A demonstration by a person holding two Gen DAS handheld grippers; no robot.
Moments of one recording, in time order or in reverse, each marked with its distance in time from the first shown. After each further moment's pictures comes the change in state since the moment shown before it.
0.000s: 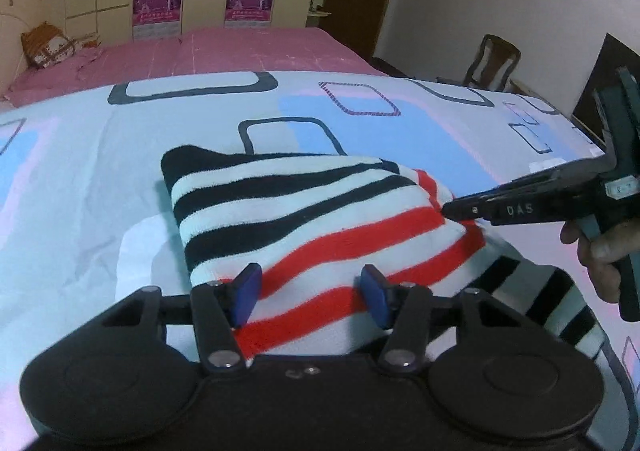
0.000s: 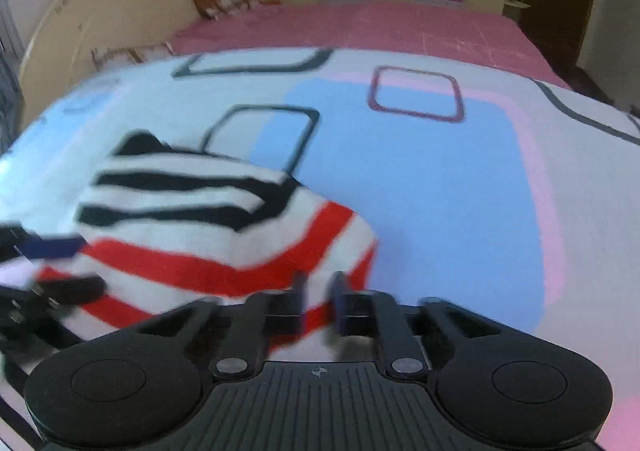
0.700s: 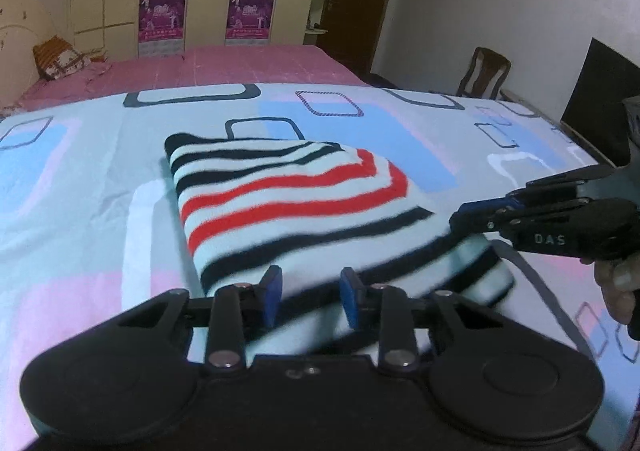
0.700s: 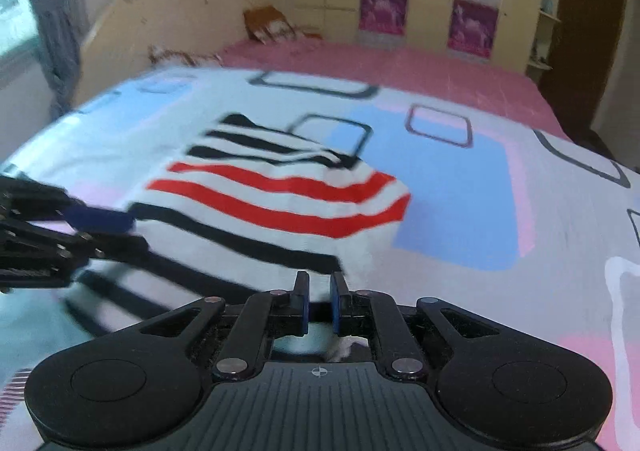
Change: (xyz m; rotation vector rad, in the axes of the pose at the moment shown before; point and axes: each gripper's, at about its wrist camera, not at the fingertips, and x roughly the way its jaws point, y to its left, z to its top) left arm -0.079 -0.049 -0.055 -0.006 -0.055 0.012; right arm -0.097 0.046 -0.085 -0.156 -0.130 0.033
